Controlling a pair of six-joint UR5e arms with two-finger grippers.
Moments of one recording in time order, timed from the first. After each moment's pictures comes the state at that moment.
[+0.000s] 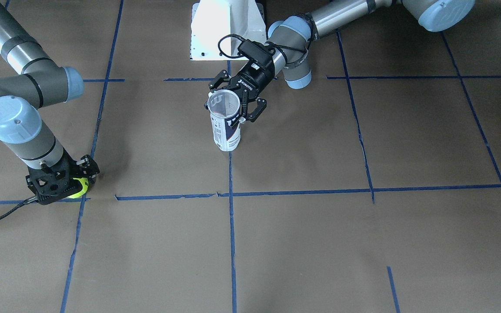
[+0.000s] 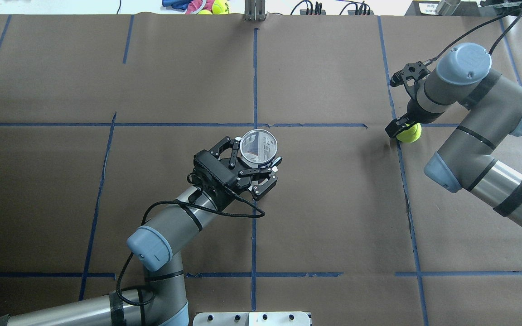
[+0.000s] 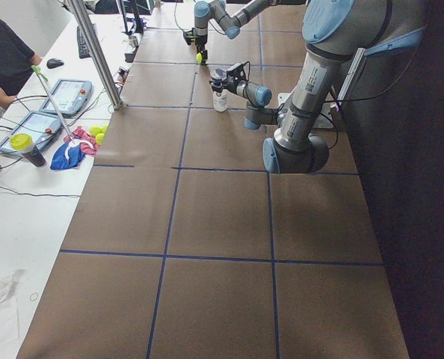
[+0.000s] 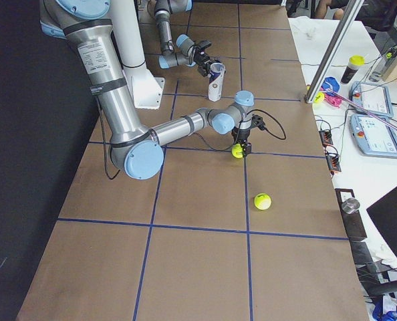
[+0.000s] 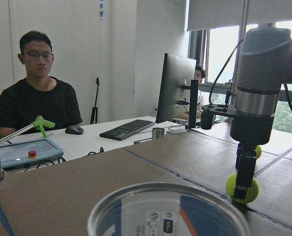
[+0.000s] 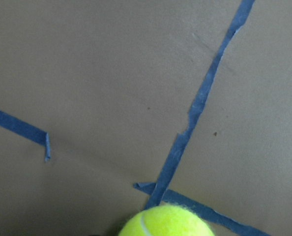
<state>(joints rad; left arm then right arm) -0.26 -2.22 -1.31 -3.18 -0.99 -0.38 0.87 -1.20 1.49 -1.31 2.00 0.42</state>
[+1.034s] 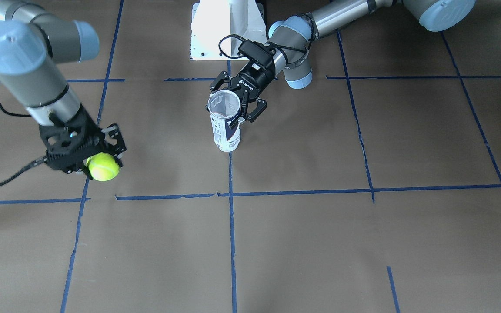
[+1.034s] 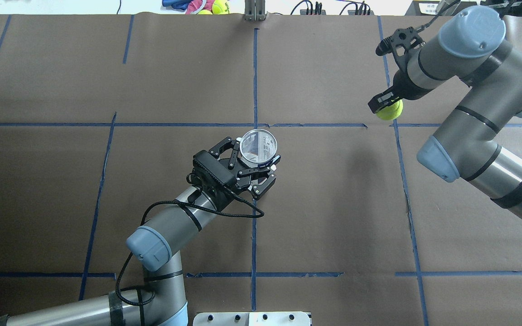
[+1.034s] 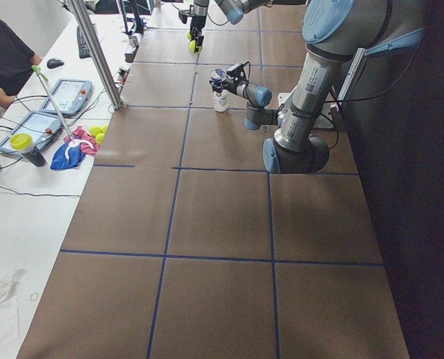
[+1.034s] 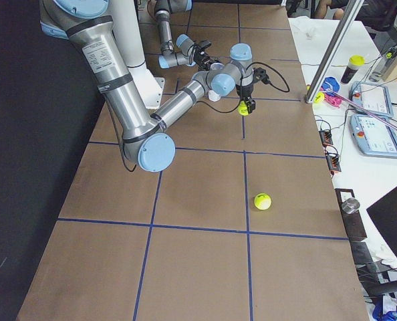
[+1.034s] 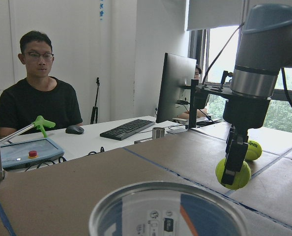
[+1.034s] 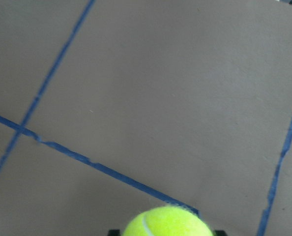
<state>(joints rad) -0.26 -2.22 -1.31 -3.18 -0.99 -0.38 0.89 -1.06 1.83 -1.47 2.02 0.62</state>
